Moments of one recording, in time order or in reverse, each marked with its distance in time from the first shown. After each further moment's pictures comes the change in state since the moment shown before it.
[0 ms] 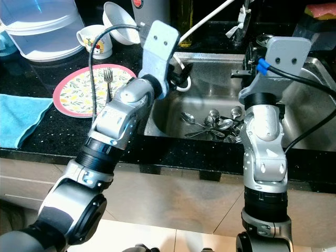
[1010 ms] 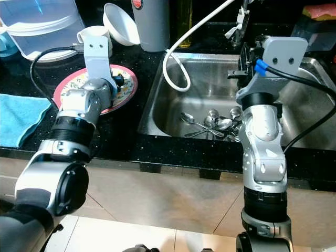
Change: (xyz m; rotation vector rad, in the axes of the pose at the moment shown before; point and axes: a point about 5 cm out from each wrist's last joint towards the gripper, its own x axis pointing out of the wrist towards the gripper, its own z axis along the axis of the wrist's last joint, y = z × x) left arm -0.001 0.094 -0.047 -0.239 0.362 0.531; right arm 0.000 0.002 0.000 0.010 0.001 0.030
